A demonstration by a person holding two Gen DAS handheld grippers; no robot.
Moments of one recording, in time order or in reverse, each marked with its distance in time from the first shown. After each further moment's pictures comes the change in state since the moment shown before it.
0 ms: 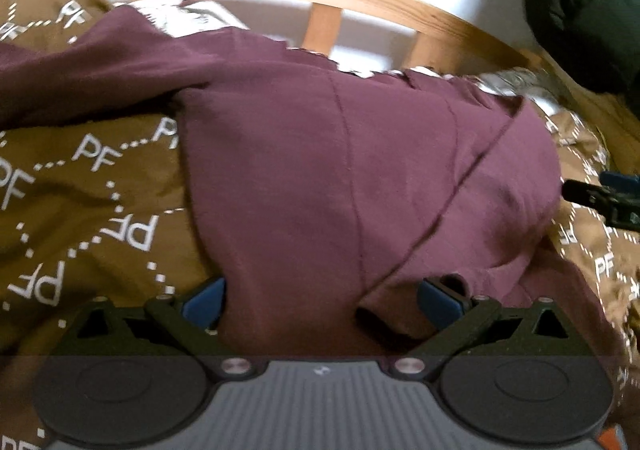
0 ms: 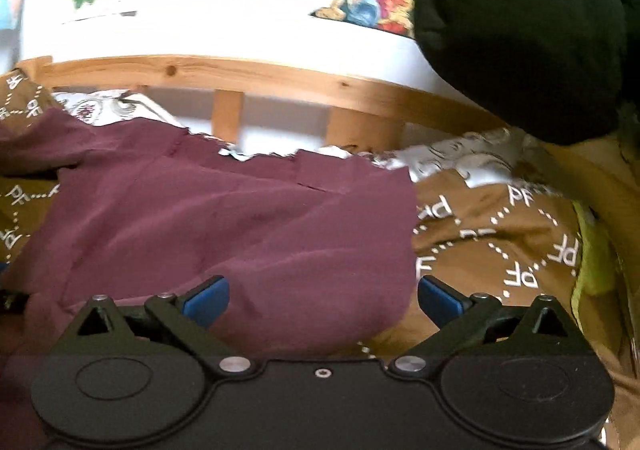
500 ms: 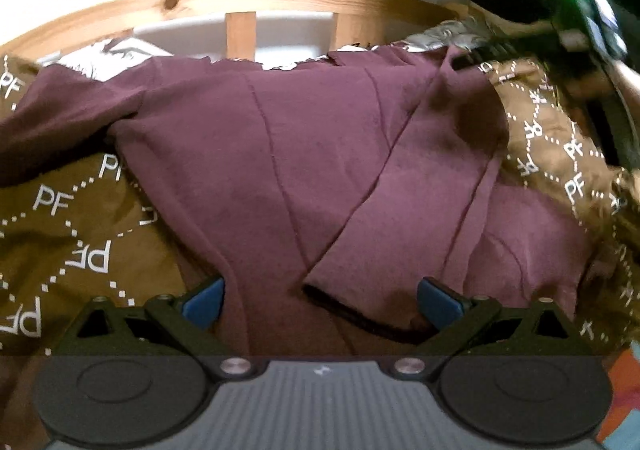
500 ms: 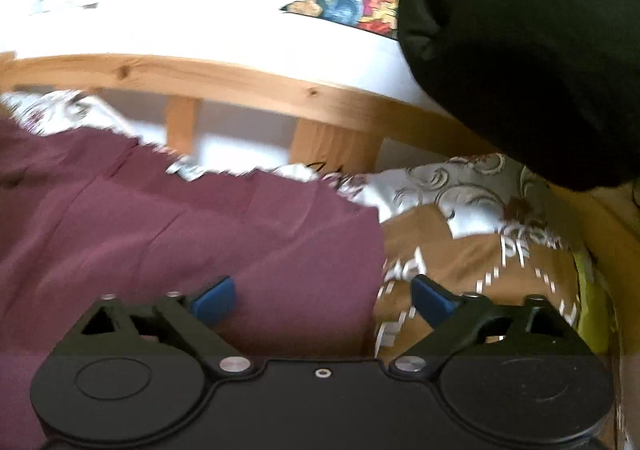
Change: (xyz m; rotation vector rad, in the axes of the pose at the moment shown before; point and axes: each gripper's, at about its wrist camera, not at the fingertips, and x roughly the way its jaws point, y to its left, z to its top) left arm -0.012 -0.039 -0.021 0.243 -0.007 -0.028; right arm 0.064 -0.032 0.054 -0.029 0.012 -0.058
